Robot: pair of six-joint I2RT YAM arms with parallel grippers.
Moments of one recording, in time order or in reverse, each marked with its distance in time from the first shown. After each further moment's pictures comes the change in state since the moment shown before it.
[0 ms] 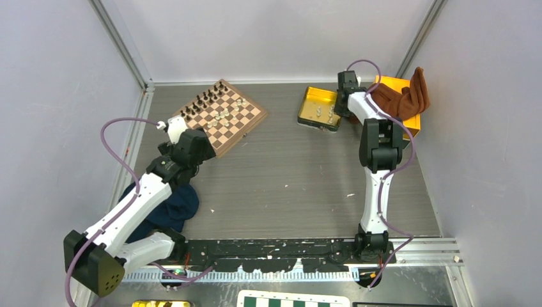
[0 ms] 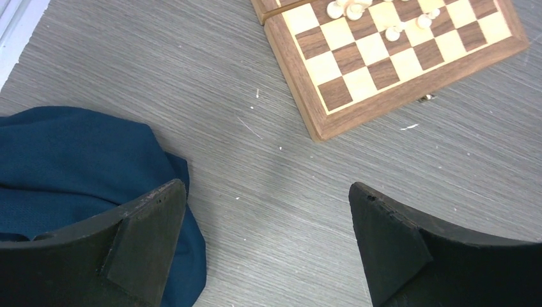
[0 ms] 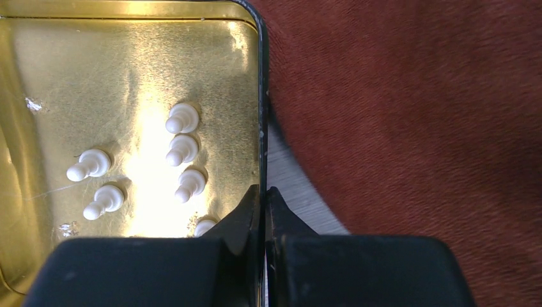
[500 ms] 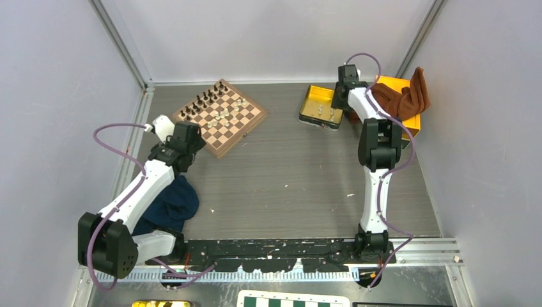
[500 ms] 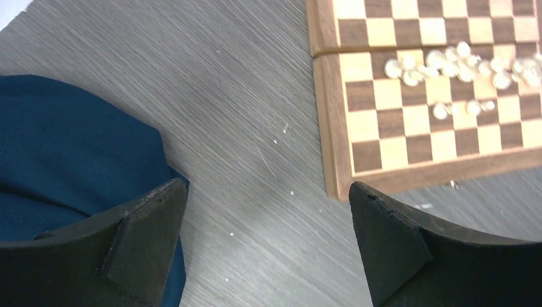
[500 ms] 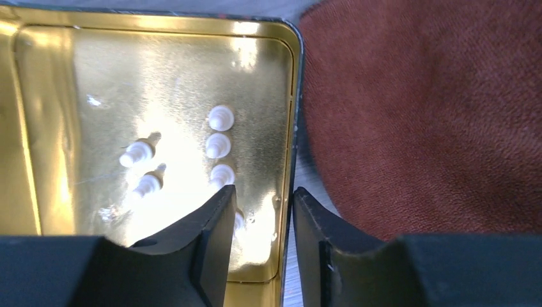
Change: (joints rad) left arm 0.170 0.149 0.001 0.068 0.018 -0.179; right arm -0.008 0.035 0.104 -0.037 -0.024 -0.020
